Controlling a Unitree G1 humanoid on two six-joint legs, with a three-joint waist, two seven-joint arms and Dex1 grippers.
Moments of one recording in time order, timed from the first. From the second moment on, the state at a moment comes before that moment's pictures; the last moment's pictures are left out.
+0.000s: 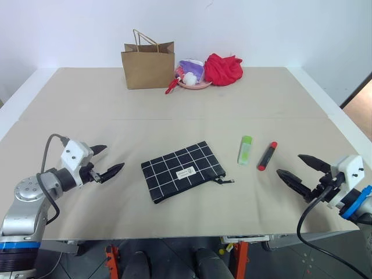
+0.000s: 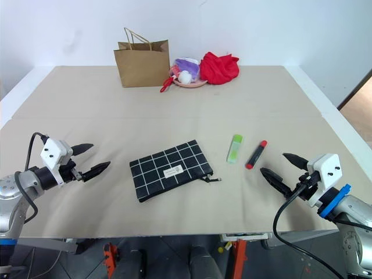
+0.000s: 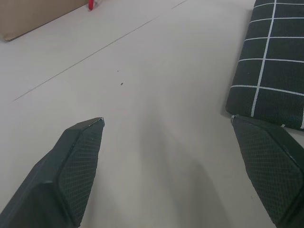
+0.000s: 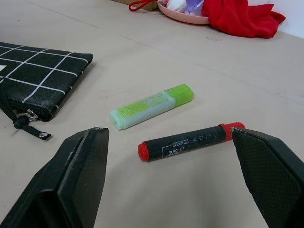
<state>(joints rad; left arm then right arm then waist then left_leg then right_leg) -0.12 0.68 0.22 -0.05 -0.35 0.19 -0.85 0.11 -0.73 -0.48 -0.14 0.51 0.20 0.87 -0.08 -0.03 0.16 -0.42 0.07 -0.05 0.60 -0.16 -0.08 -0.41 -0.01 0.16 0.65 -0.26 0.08</state>
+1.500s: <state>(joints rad) -0.22 0.71 -0.09 -0.07 -0.16 -0.20 -1.11 -0.33 -0.60 0.07 -0.21 0.54 0.33 1.08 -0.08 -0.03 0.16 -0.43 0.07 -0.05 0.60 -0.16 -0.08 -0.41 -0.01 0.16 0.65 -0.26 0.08</state>
